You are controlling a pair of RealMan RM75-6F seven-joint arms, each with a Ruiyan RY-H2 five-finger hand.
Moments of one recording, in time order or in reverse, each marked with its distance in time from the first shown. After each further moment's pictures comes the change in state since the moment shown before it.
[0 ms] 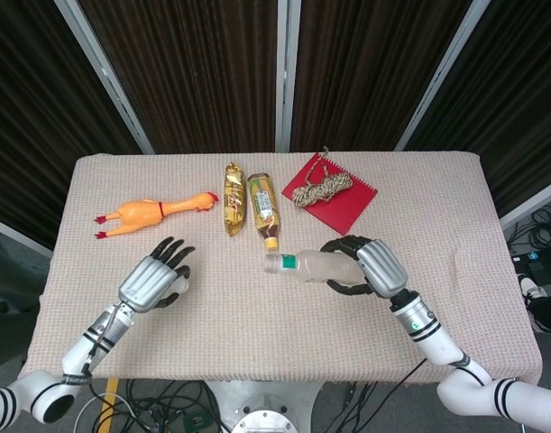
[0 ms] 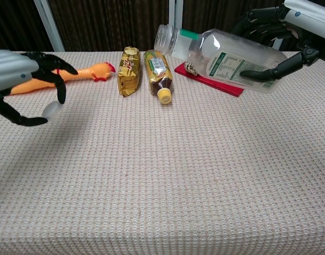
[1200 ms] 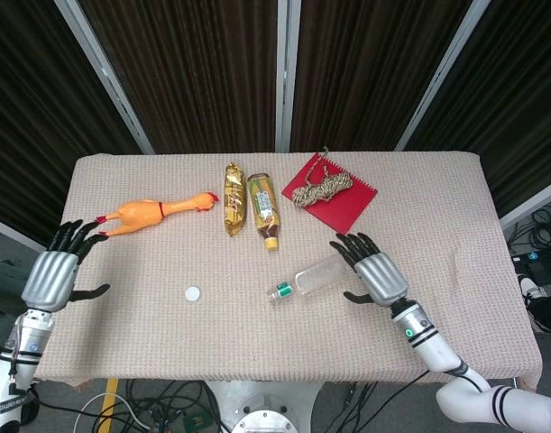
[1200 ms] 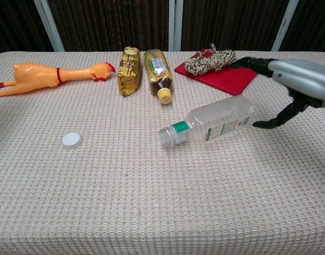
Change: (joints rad) left arm 0.239 0.210 -0.031 -0.048 -0.069 0.308 -0.307; right arm -0.049 -0.017 -0.041 0.023 0.109 -0.093 -0.390
